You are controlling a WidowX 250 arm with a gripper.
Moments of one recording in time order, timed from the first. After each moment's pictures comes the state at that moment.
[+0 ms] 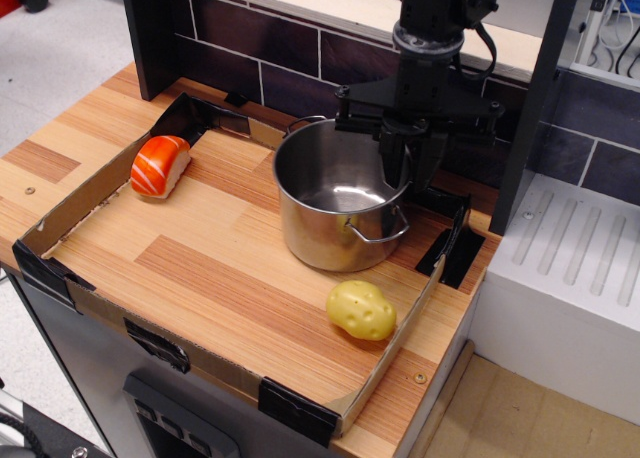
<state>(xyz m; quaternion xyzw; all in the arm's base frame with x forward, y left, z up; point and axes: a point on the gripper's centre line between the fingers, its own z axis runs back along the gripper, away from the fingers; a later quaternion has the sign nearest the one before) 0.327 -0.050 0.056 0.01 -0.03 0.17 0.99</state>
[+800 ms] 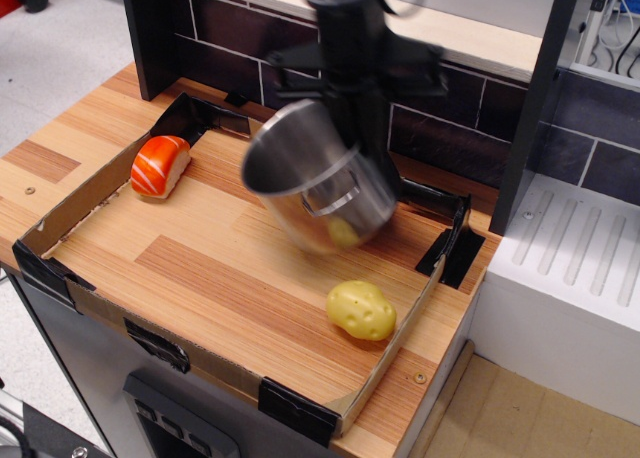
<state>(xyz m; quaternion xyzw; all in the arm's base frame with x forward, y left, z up) 0.306 -0.016 0.102 -0.10 -0.10 0.15 0.98</state>
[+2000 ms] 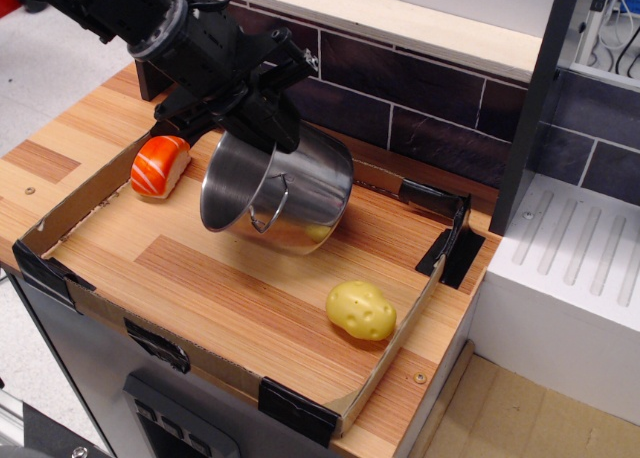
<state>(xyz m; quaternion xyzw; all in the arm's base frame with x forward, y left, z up) 0.273 0.034 0.094 -0.26 -0.18 0.23 0.92</state>
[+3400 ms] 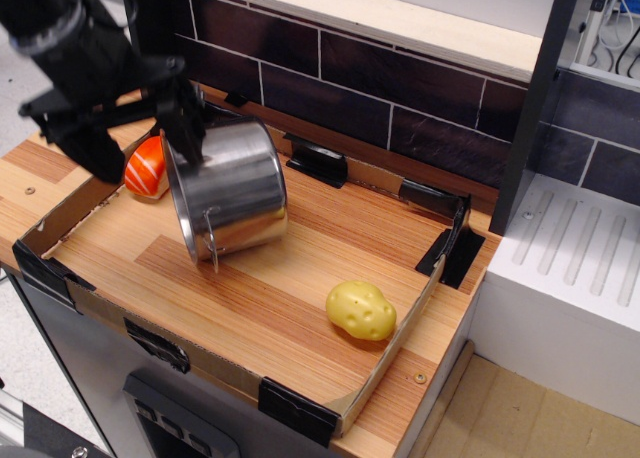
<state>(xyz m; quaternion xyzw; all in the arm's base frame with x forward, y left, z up) 0.228 0.087 0.099 -0.11 -0.13 0.26 0.95</state>
